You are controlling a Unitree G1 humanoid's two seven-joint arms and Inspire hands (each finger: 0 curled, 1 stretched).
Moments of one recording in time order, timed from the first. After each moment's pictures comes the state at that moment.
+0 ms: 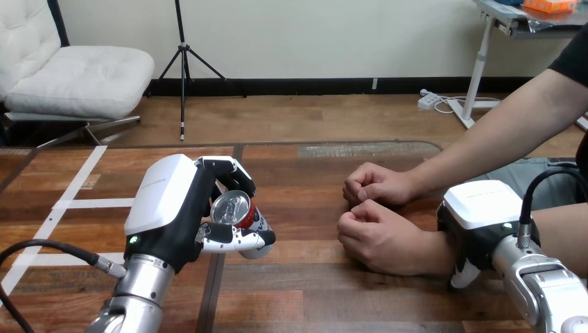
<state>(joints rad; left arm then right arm) 0.00 0.35 -0.15 -0.01 0.62 -0.20 0.15 -0.20 -0.59 0.31 0.16 -1.10 0.17 0.27</state>
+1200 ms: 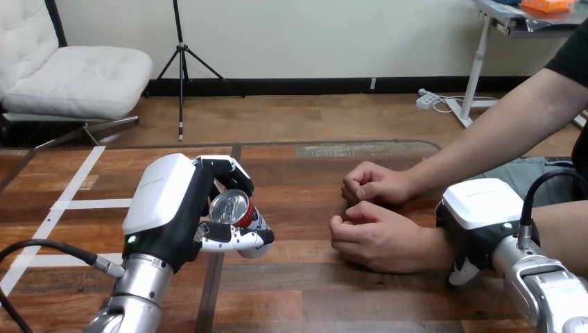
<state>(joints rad) 0.00 0.35 -0.15 -0.01 0.62 -0.20 0.15 -0.20 -0.60 0.31 0.17 -1.09 0.15 0.23</state>
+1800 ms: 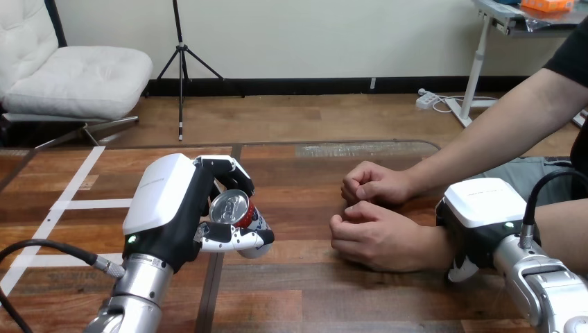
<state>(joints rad) 0.00 0.35 -0.15 -0.01 0.62 -0.20 0.15 -0.20 -0.60 0.31 0.17 -1.06 0.15 0.22</state>
